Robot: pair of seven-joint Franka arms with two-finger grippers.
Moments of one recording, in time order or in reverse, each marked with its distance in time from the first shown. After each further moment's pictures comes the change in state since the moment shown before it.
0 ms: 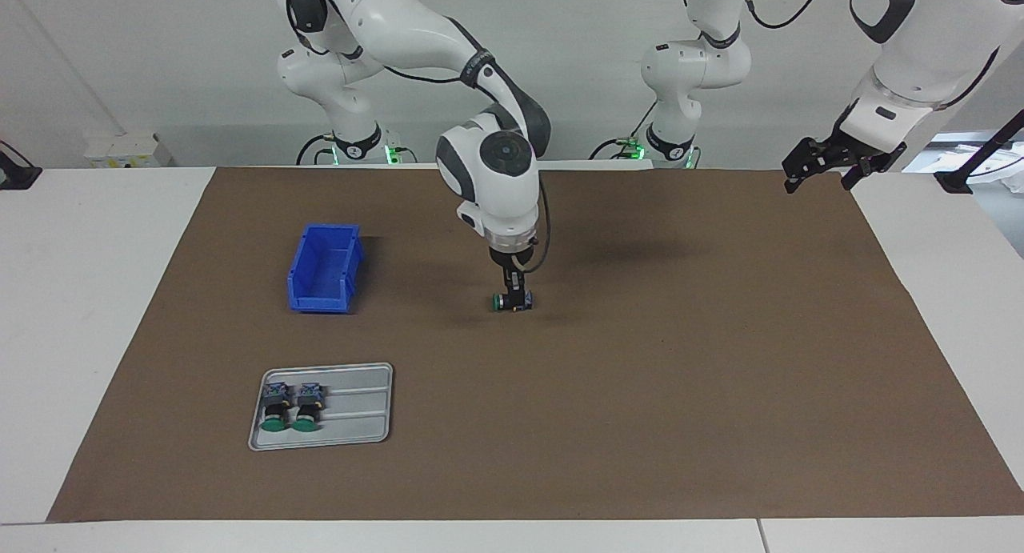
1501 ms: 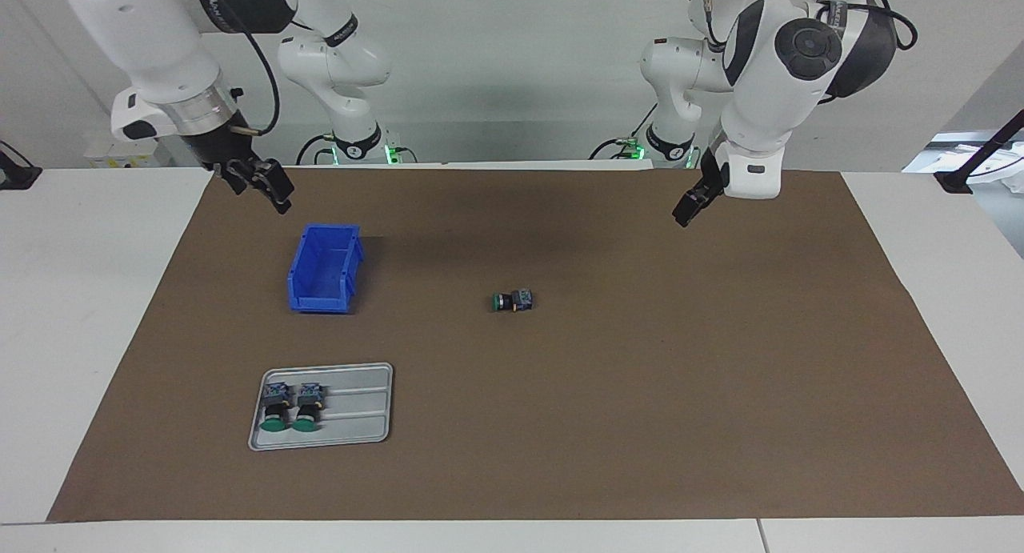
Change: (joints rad) left arm -0.289 0.099 -0.027 -0.037 -0.053 0.027 -0.974; right arm -0.578 -0.361 -0.012 -0.007 0.004 -0.441 -1.736
